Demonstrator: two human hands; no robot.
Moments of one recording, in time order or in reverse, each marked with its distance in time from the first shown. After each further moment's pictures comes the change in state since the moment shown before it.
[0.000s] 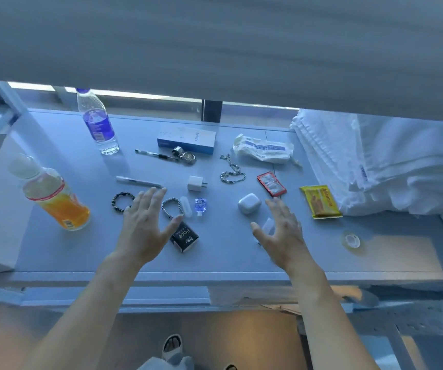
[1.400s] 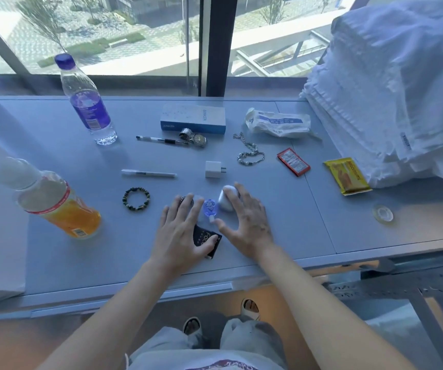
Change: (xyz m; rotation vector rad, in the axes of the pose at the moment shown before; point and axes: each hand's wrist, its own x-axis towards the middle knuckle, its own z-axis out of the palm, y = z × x) left_hand 0.011 -0.067 0.079 0.072 -0.083 0.265; right_hand 0.035 -0.058 0.156 -0.067 0.079 -0.262
